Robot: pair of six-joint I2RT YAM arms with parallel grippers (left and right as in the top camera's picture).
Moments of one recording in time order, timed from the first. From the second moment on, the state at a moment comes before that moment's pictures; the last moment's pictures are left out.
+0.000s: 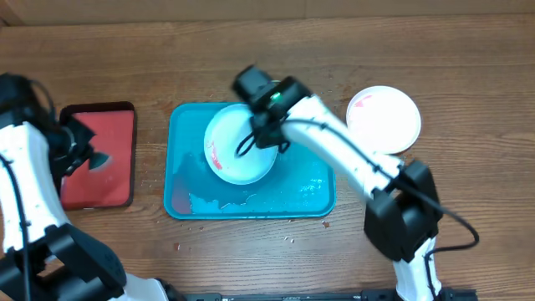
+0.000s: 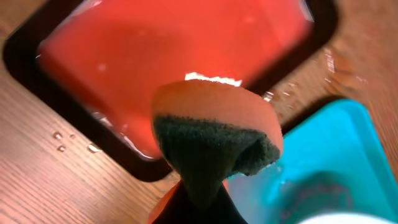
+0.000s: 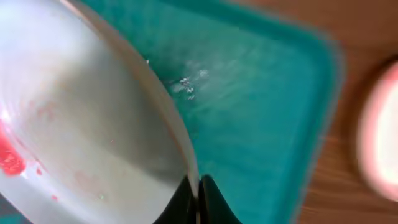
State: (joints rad) left arm 0.53 1.69 1.53 -1.21 0.11 -0.44; right arm 0.75 2.10 1.91 -1.19 0.22 0.46
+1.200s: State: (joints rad) left arm 0.61 1.74 1.52 -1.23 0.20 -0.44; right arm 0.25 2.07 1.94 -1.37 0.01 0.40
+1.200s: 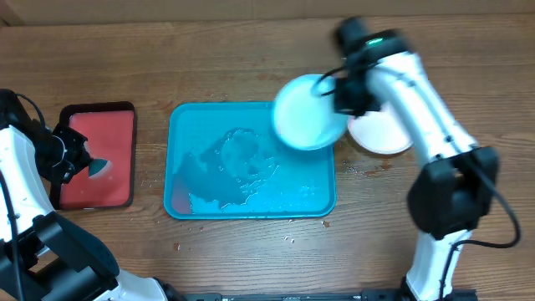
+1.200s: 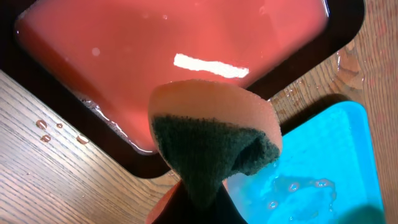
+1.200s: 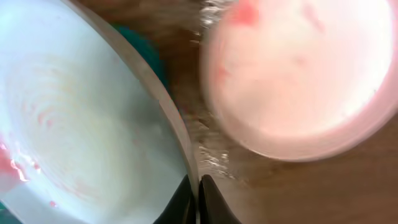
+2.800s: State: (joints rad) left arm 0.61 1.91 1.32 -0.78 0.15 -0.44; right arm 0.16 1.58 1.71 -1.37 -0.28 0.34
